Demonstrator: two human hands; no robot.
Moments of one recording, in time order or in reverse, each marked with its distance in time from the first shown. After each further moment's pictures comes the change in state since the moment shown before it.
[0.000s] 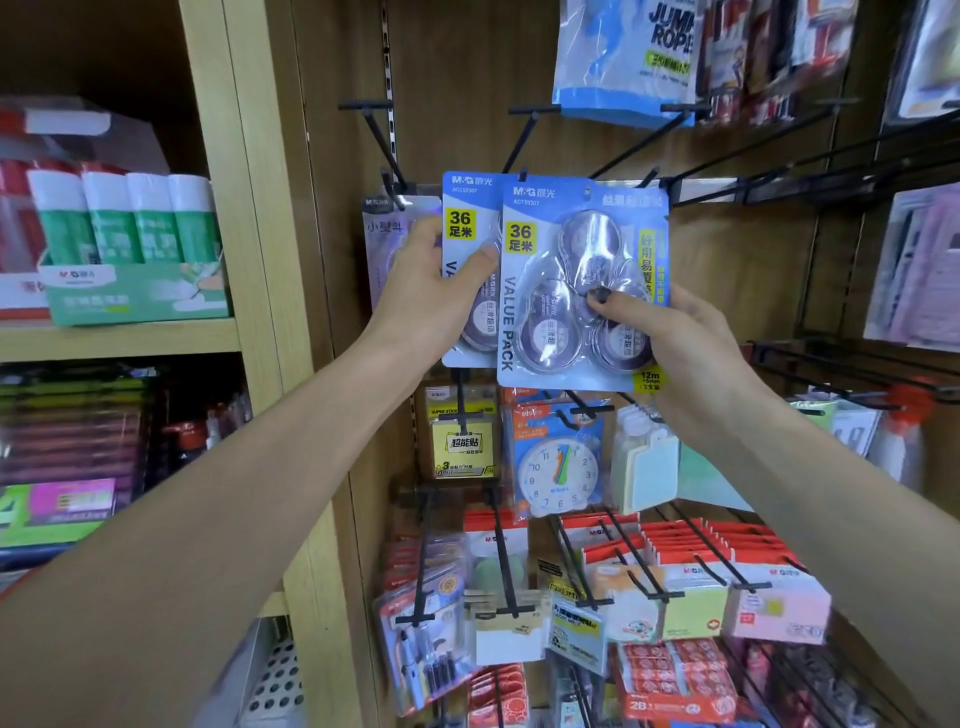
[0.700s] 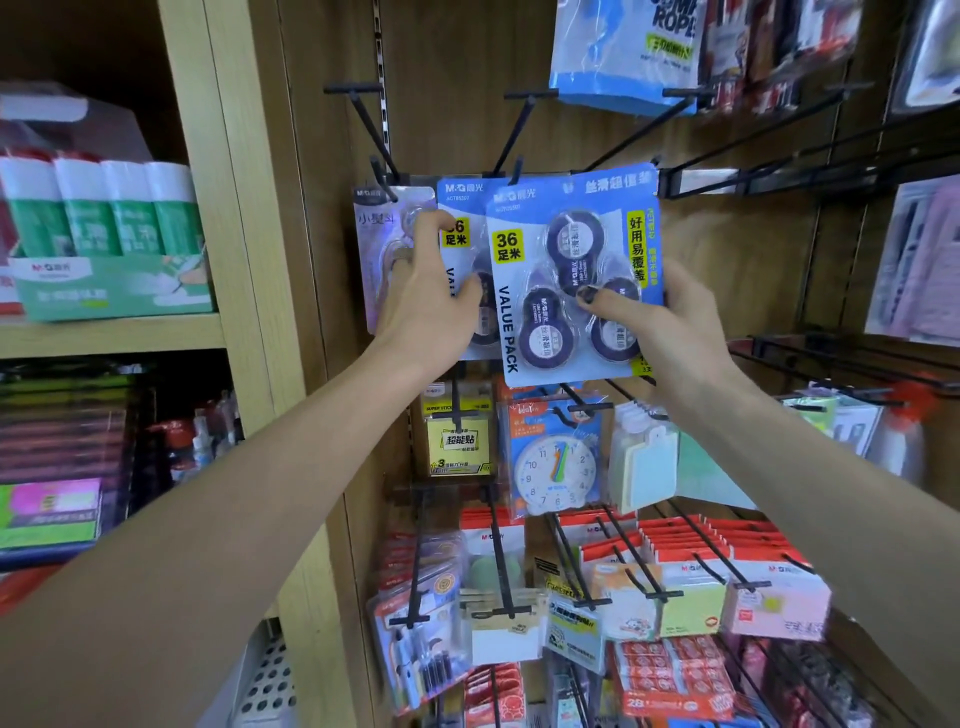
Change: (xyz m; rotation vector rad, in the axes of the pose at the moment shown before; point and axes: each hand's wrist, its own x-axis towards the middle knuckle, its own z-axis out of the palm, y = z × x) left_hand 0.010 -0.025 0.004 0.475 0.047 0.101; right_hand 0.021 0.009 -0.003 -0.202 0.051 -0.133
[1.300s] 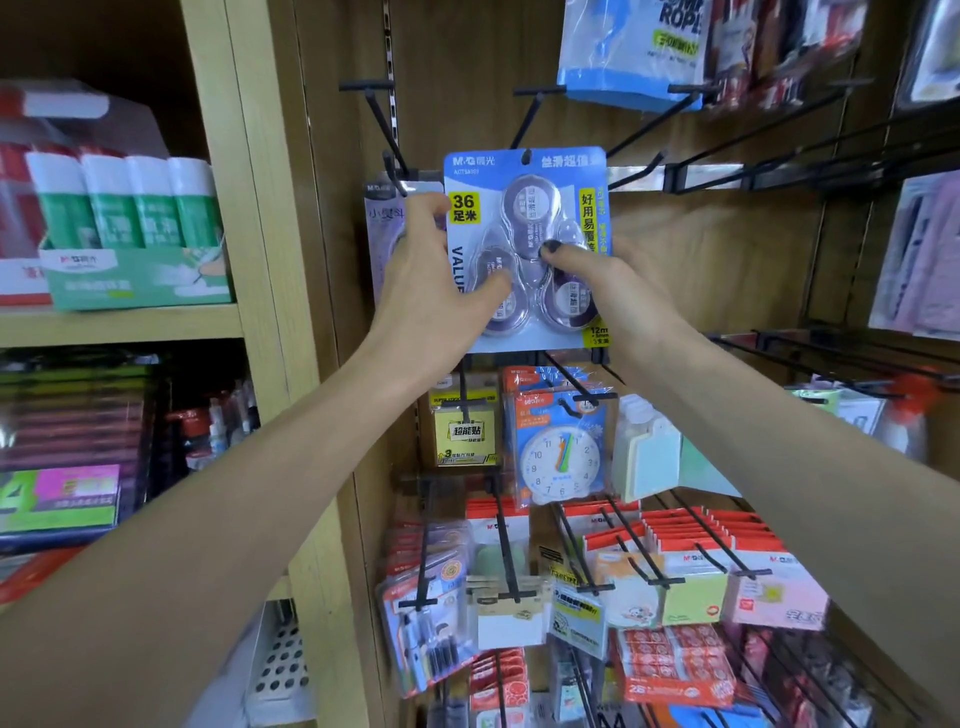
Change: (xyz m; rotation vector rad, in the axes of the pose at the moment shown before) left_hand -0.023 0.017 -0.019 -0.076 0.051 0.081; right_hand 0.009 -0.018 0.044 0.051 -0.053 0.116
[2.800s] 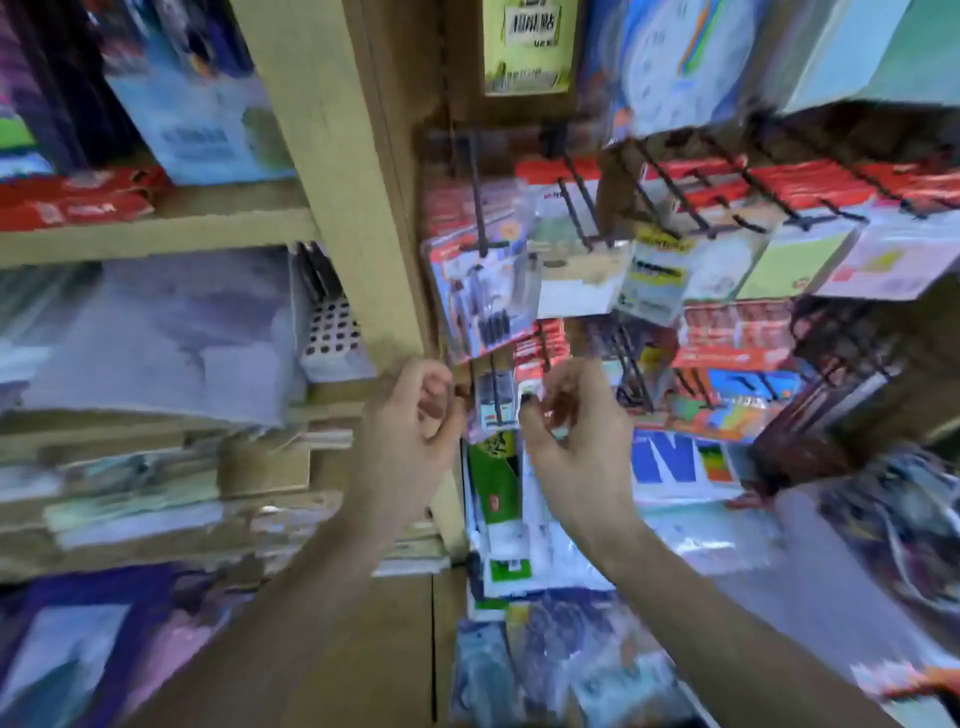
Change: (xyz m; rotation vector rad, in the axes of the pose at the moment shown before) left_hand -0.356 -0.177 -0.014 0.164 -0.305 -0.360; right_hand -0.292 0.277 0.050 -0.545 0.098 0.089
